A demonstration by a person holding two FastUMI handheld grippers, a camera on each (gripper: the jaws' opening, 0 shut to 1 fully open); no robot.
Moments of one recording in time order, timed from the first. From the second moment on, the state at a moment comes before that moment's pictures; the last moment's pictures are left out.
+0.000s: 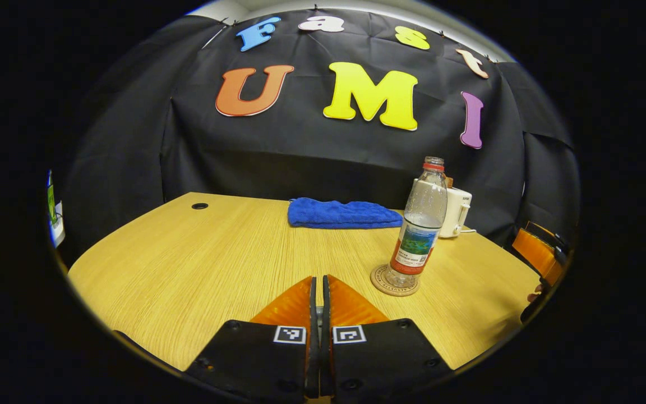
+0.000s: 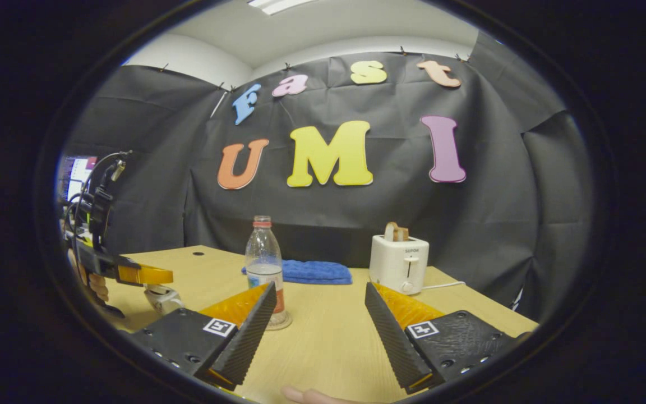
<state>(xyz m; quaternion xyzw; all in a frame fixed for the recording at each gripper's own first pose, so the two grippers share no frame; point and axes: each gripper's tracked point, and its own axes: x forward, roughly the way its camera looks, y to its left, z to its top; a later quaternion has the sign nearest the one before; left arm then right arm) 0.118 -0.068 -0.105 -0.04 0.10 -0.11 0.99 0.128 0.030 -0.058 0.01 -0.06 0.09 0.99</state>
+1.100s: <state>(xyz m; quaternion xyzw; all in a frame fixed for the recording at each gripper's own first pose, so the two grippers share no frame) 0.099 -0.073 -0.085 -0.01 0.06 -0.10 0.99 0.099 0.027 -0.054 0.00 -0.07 0.08 0.99</state>
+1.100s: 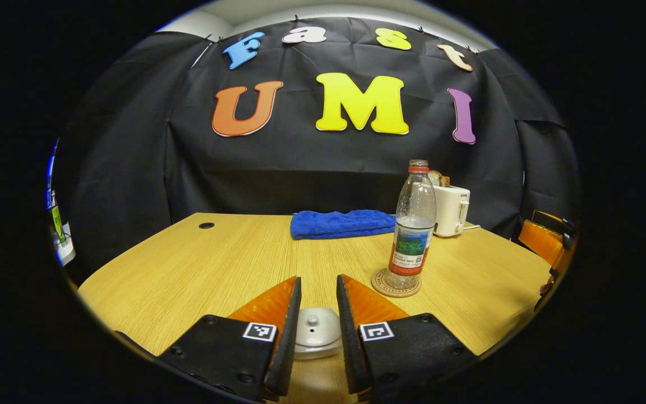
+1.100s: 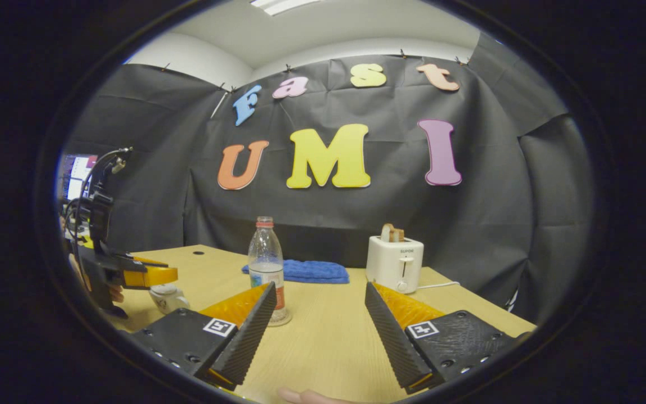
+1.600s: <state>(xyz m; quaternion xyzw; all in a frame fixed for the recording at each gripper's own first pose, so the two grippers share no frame) 0.032 -0.068 -0.004 0.00 0.00 -0.09 1.00 0.042 0.030 -0.006 -0.03 -0.08 0.04 1.00</state>
